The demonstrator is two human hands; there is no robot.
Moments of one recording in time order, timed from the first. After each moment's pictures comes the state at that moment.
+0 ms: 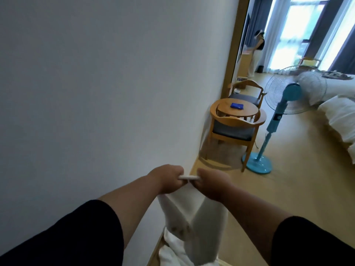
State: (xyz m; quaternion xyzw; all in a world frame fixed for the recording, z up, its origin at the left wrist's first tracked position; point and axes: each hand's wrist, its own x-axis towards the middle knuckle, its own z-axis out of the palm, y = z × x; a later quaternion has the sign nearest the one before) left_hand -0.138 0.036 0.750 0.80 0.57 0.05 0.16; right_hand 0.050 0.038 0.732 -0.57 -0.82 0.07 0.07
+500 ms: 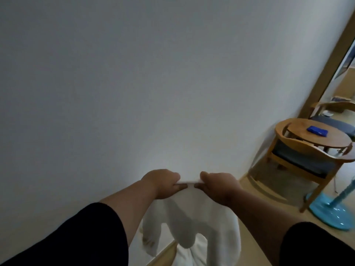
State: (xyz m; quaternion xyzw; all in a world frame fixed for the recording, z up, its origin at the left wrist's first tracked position) left_hand -0.174 -0.058 0.752 0.69 0.72 -0.02 0.07; right_hand 0.022 0.043 0.750 -0.31 -0.95 0.02 -0.01
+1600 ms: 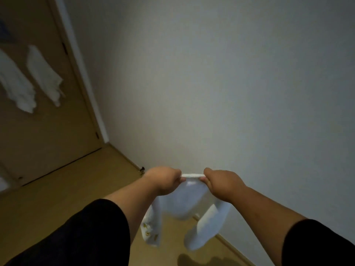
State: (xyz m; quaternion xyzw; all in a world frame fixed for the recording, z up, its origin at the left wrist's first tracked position) left_hand -0.081 -0.824 0.756 0.05 1.00 0.00 0.04; right_hand -0.149 -0.609 0.747 0.37 -0.93 0.03 -0.01
